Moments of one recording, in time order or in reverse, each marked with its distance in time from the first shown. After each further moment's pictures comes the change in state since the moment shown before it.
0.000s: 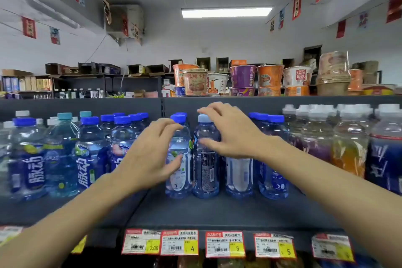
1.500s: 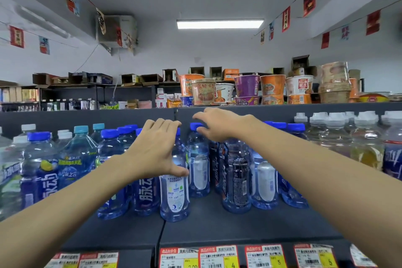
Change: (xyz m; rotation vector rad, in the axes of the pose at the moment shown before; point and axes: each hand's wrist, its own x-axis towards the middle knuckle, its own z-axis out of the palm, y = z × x) left_hand 0.017 -0.082 -0.011 0.347 -0.281 -0.006; right_hand 0.113 -0.030 0.022 -0.073 -0.445 0.156
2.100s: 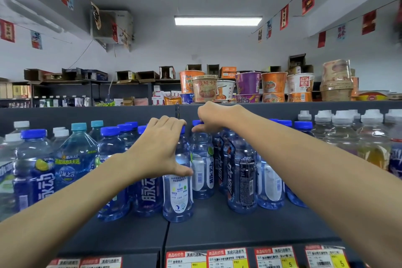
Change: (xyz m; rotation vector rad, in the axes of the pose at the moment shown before) left_hand -0.002 -0.004 0.001 -0.127 0.012 0.045; right_hand 0.045 -0.004 0.003 -0.145 -0.066 0.017
